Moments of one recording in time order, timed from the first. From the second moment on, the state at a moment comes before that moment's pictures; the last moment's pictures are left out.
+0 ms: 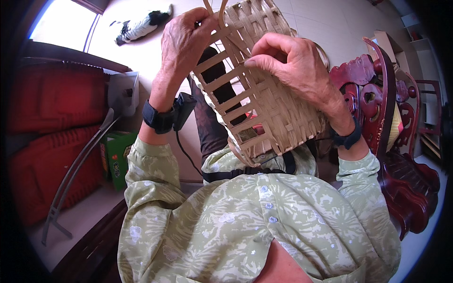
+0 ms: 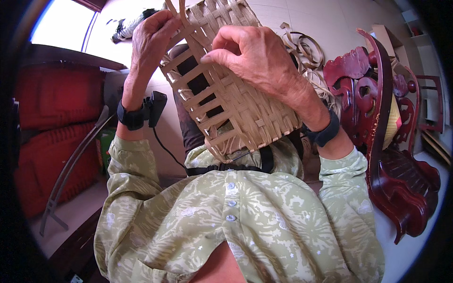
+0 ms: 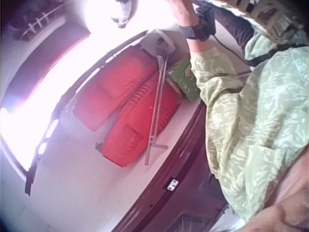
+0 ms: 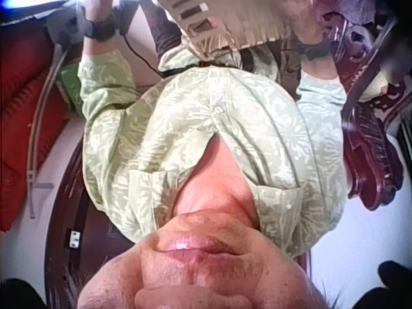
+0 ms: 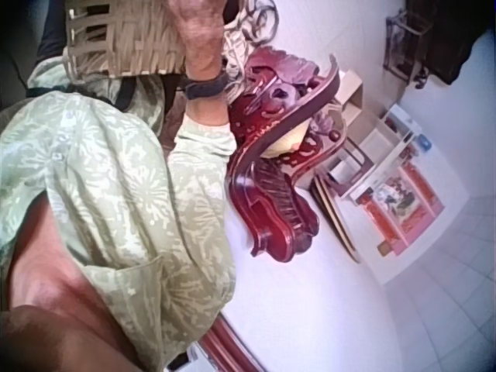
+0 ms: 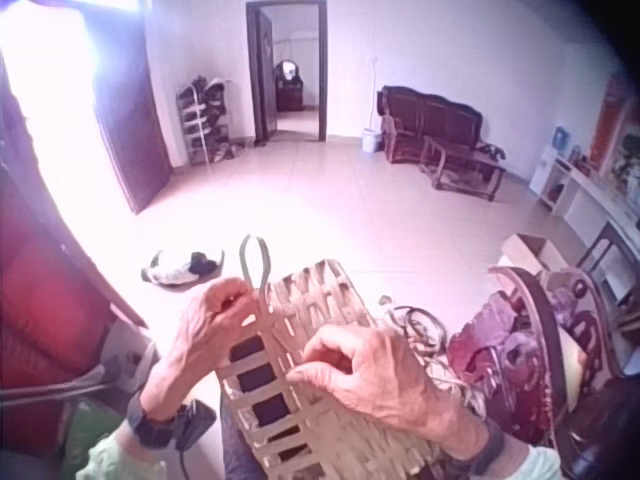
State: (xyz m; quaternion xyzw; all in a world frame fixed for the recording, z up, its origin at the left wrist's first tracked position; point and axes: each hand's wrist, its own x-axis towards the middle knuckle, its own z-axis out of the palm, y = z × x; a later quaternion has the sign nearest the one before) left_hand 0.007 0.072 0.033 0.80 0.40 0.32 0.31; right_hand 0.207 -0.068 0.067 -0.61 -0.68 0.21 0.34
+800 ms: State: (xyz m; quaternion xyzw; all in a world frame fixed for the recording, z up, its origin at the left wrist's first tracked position) left_hand 0.019 0.061 0.045 0.77 0.45 0.33 0.30; right_hand 0.213 -0.067 0.054 -0.61 -0.65 0.28 0.36
